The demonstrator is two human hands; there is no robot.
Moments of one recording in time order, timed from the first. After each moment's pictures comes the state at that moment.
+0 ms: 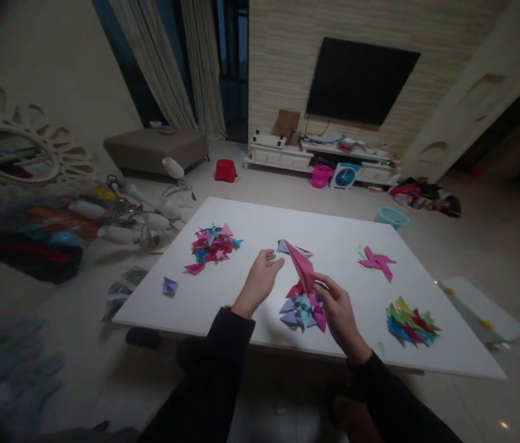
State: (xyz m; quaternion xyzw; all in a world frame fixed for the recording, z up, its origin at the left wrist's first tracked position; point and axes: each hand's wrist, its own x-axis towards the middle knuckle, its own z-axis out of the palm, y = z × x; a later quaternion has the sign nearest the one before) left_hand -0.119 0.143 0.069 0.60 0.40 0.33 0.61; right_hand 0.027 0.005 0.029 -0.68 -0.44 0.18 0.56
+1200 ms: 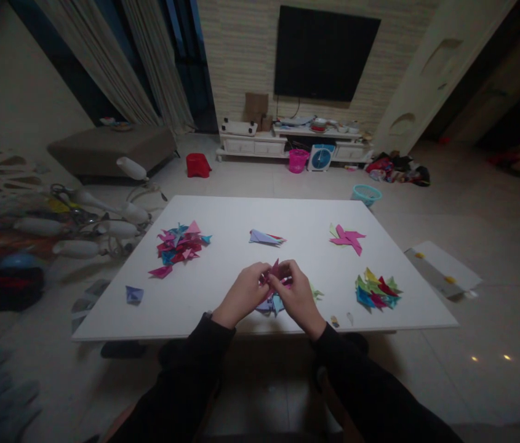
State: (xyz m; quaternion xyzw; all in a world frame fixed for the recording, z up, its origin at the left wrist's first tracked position) left_hand -0.084 0.098 0.041 0.88 0.23 0.20 0.37; right_hand 0.031 -0.004 0.030 -0.68 -0.43 0.20 0.55
